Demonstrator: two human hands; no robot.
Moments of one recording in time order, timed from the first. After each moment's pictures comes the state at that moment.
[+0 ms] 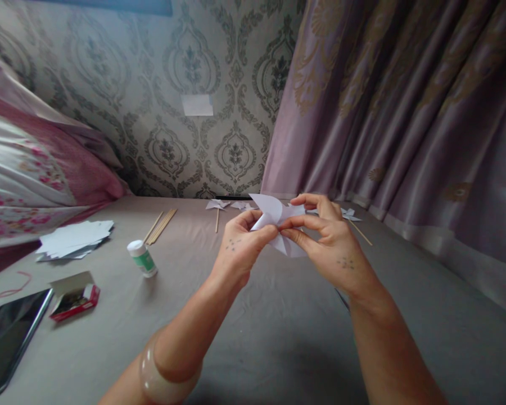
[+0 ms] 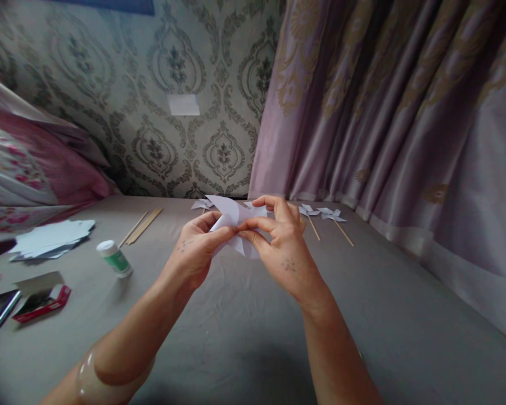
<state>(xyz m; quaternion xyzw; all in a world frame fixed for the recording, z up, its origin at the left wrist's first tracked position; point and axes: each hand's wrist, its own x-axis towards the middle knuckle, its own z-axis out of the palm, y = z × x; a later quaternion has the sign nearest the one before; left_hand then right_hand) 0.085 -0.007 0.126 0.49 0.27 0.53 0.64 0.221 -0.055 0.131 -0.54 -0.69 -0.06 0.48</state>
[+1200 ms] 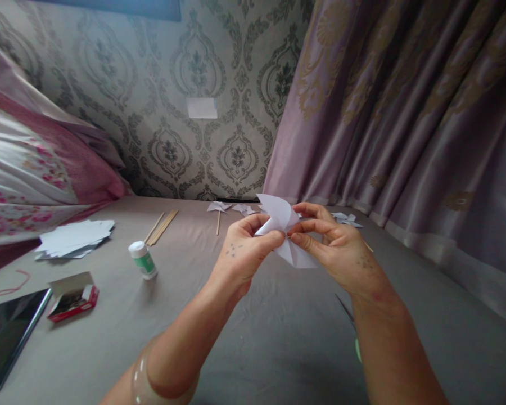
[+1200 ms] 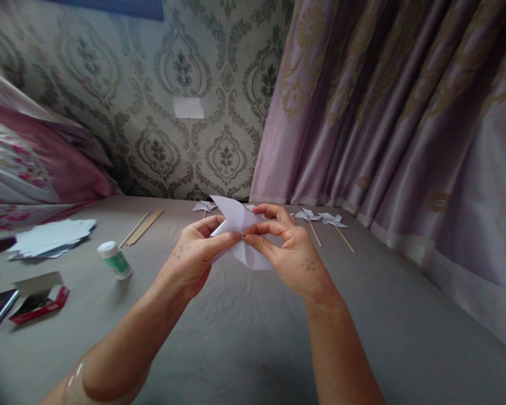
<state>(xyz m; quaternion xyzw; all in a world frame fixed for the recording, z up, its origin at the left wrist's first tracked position) 0.078 -0.013 0.134 0.48 0.25 0.52 0.66 0.233 -0.049 0.128 -0.48 -0.67 0.14 0.55</state>
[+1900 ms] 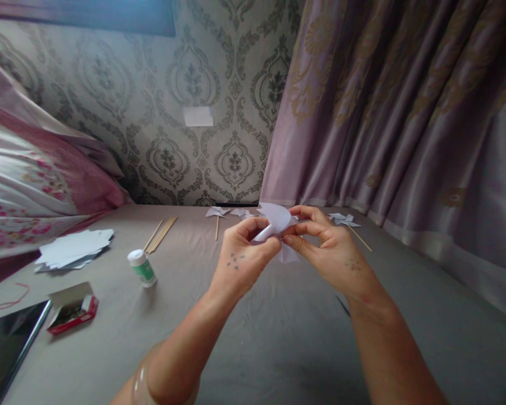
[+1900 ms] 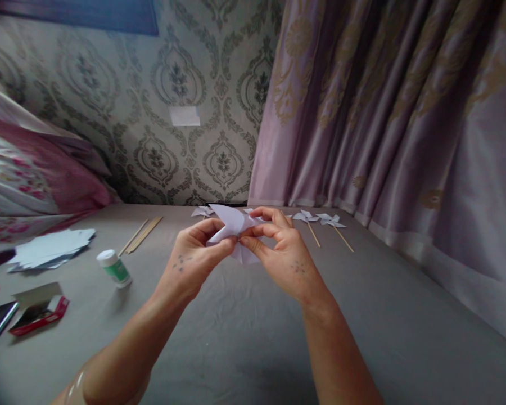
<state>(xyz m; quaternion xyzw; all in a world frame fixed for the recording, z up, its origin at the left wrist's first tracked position) 0.078 -0.014 0.134 0.58 0.26 0.53 0.55 0.226 -0.051 0.132 -0.51 -0.67 0.08 0.53</state>
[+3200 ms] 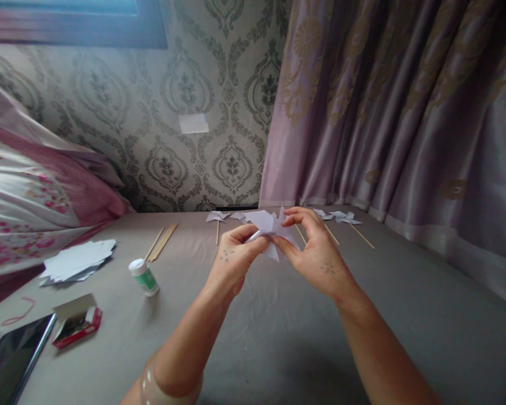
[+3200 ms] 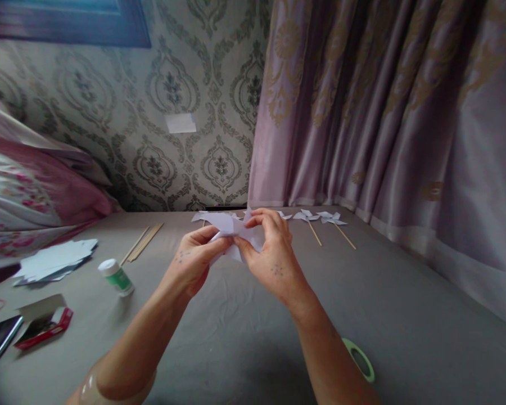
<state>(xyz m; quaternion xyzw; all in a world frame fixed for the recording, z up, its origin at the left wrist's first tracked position) 0.080 0.008 0.122 0.53 0.26 0.51 0.63 0.215 -0.035 0.116 -0.53 -0.64 -0.06 0.56</state>
